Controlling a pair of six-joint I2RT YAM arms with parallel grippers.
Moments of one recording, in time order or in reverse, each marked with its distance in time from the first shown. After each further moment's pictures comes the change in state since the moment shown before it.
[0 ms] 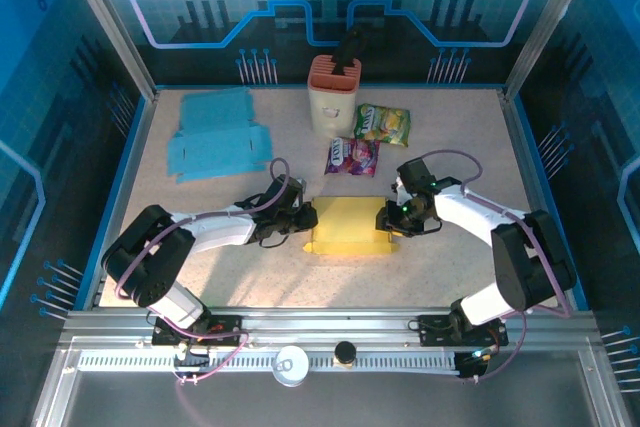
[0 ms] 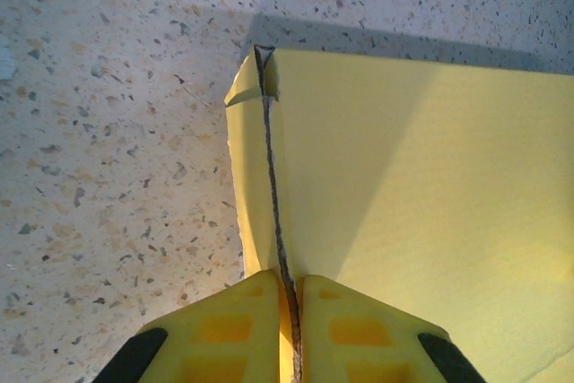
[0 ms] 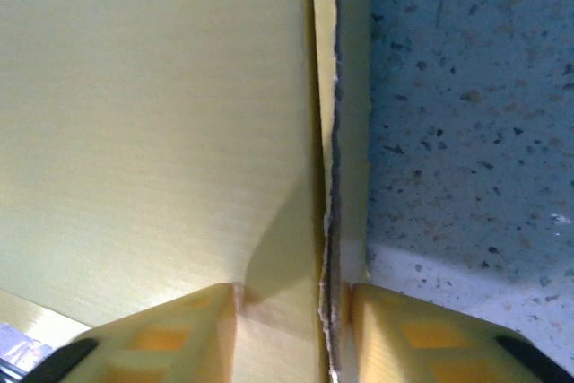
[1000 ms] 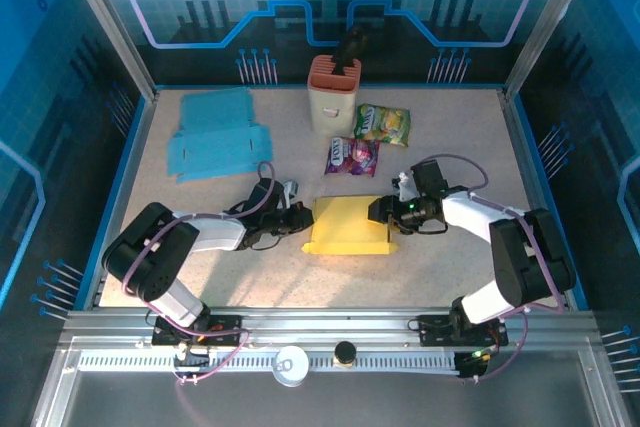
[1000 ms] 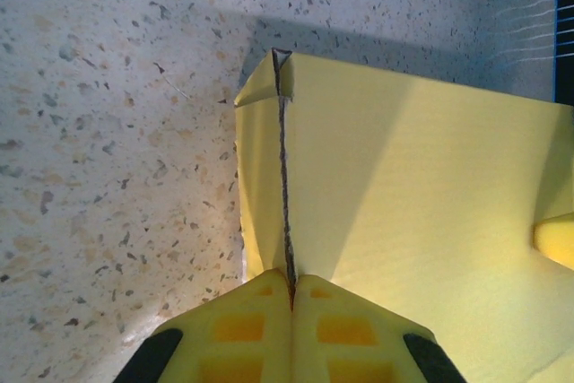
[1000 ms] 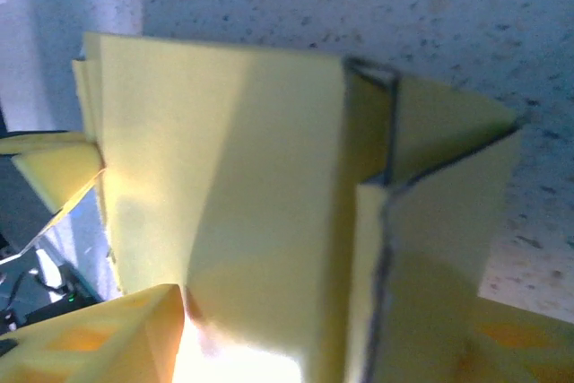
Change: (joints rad) left arm 0.112 0.023 -0.152 0.317 0.229 -0.065; right arm -0.098 0.019 -0.111 0.301 -0.315 0.005
